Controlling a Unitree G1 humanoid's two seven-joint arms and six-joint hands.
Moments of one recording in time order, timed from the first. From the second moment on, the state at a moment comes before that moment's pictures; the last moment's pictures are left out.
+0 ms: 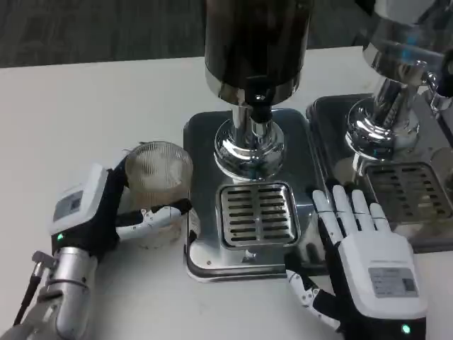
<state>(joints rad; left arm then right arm) -0.46 0.39 -0.34 1.21 0.59 -0.63 0.67 0.29 -0.25 0.46 -0.08 -1.11 0.17 -0.51</state>
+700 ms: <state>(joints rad) -0.41 0.38 -0.37 1.19 0.64 -0.63 0.91 0.28 -0.25 0.46 -0.08 -1.10 0.16 -0.50</state>
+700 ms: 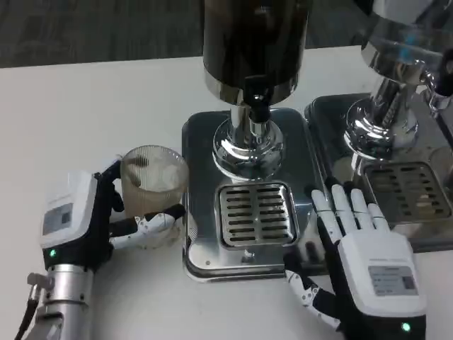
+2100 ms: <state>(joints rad) -0.46 0.30 -0.46 1.06 0.76 -0.68 0.93 0.29 -0.25 0.45 -0.09 -1.09 0.16 -0.50</state>
